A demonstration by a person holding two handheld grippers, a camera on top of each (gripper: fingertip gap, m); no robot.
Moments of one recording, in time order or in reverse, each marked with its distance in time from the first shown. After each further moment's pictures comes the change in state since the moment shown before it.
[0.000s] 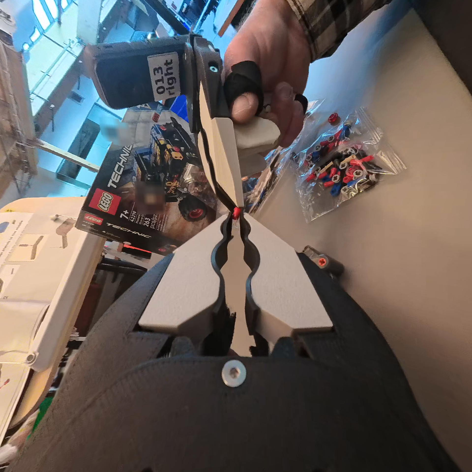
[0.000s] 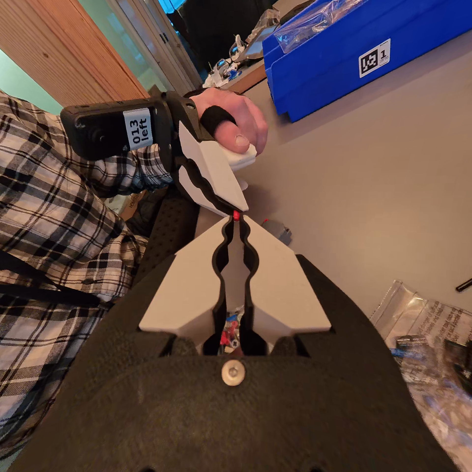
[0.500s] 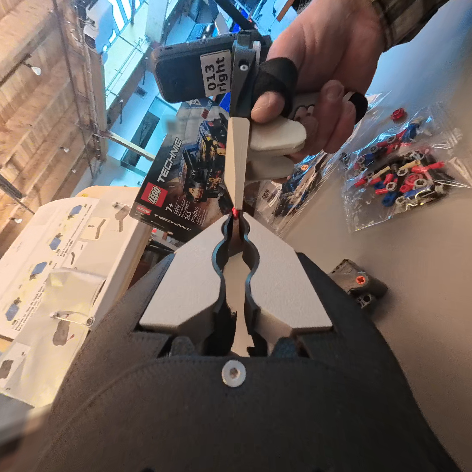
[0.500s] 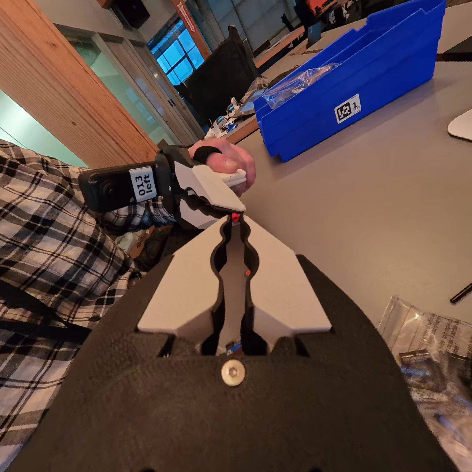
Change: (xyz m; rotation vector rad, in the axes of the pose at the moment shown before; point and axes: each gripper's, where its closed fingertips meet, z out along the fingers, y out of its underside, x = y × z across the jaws) left arm -0.027 -0.003 0.000 -0.038 -0.214 0.028; right arm 0.003 -0.026 -0.006 0.174 0.012 0.048
